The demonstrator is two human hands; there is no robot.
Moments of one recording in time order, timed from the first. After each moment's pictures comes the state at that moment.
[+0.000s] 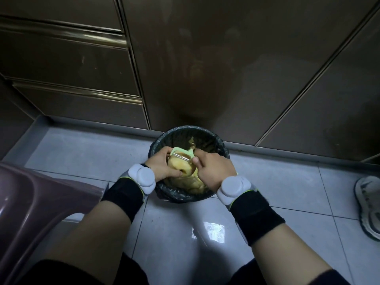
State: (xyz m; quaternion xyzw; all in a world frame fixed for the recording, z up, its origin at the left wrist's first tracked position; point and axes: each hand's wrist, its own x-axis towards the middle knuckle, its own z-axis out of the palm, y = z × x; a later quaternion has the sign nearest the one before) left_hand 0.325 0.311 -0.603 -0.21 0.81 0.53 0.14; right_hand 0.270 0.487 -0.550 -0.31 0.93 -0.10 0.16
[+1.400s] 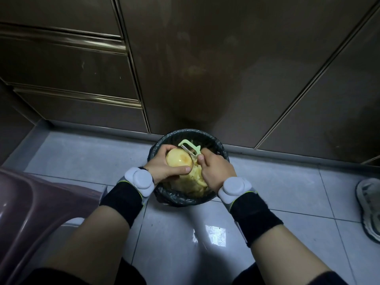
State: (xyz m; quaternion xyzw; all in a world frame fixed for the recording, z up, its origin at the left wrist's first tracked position) left_hand 0.321 0.316 -0.609 -0.25 0.68 0.68 0.10; right_hand 0.262 0.492 -0.560 -0.25 0.94 -0.19 0.16
